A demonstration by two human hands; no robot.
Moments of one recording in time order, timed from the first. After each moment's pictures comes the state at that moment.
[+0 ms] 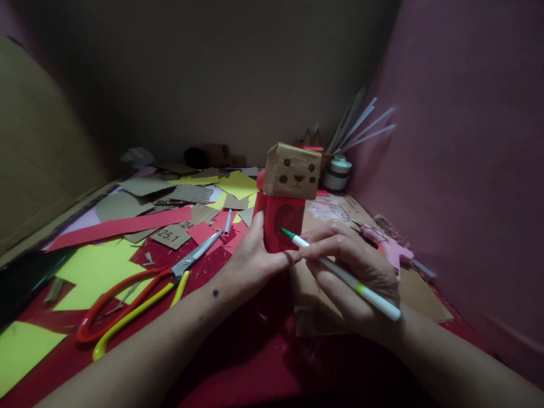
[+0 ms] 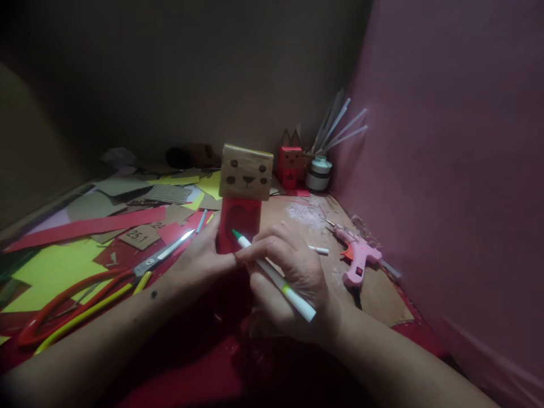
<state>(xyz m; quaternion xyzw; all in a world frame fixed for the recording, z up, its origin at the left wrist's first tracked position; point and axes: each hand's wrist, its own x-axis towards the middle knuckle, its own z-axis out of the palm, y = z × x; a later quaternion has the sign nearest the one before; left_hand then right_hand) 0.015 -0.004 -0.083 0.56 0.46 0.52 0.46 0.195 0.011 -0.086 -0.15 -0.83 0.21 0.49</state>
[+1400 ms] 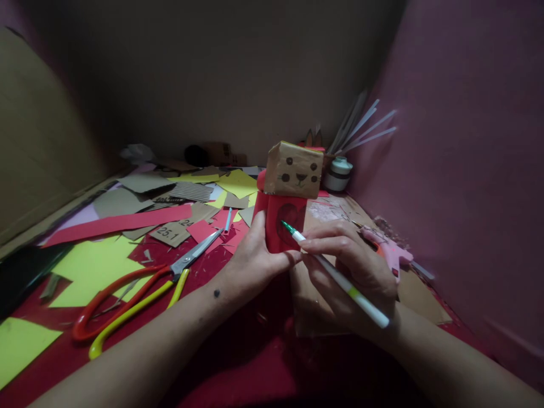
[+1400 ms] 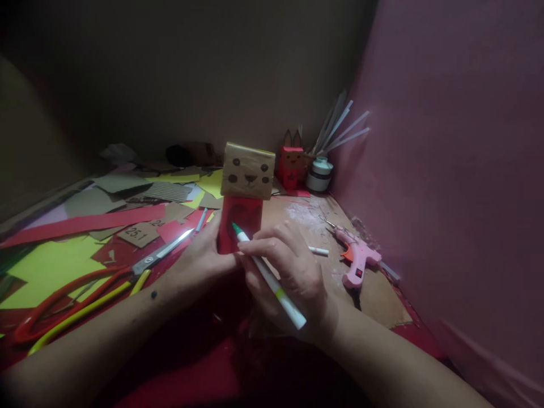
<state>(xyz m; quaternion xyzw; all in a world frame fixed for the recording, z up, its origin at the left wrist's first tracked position) 0.014 -0.003 -0.089 0.57 0.47 0.52 0.43 0.191 0.020 -0.099 -0.11 -0.83 0.12 0.53</state>
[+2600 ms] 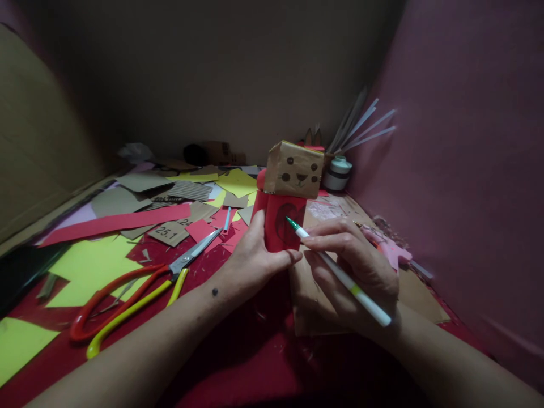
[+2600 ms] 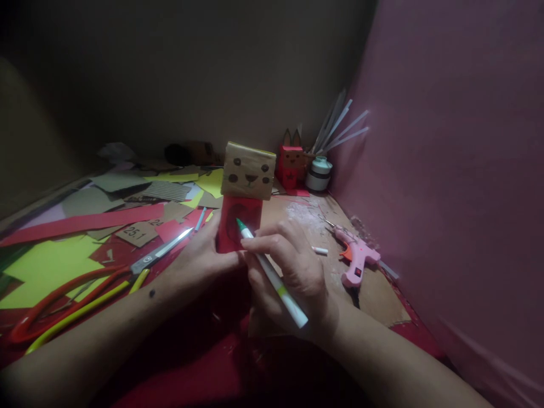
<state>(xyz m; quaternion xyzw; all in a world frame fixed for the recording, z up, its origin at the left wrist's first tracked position) 0.012 -0.003 -0.090 0.56 0.50 0.50 0.43 0.193 0.017 -0.098 -0.14 -0.83 0.11 0.52</state>
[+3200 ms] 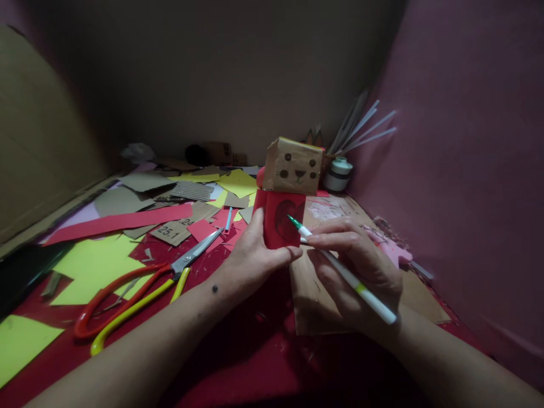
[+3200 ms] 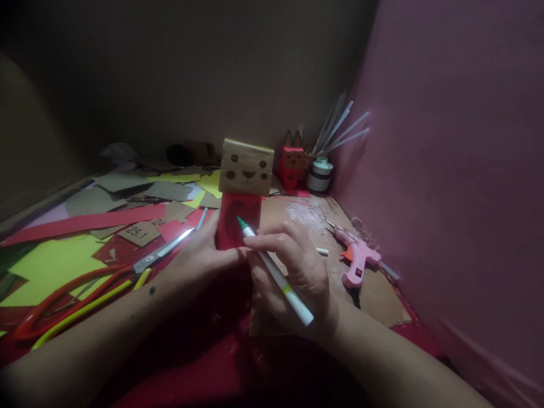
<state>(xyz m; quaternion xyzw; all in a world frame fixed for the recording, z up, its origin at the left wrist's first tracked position) 0.009 -0.007 -0.085 0.55 0.51 0.51 0.41 0.195 0.018 -0.099 -0.14 -0.82 0.13 0.54</state>
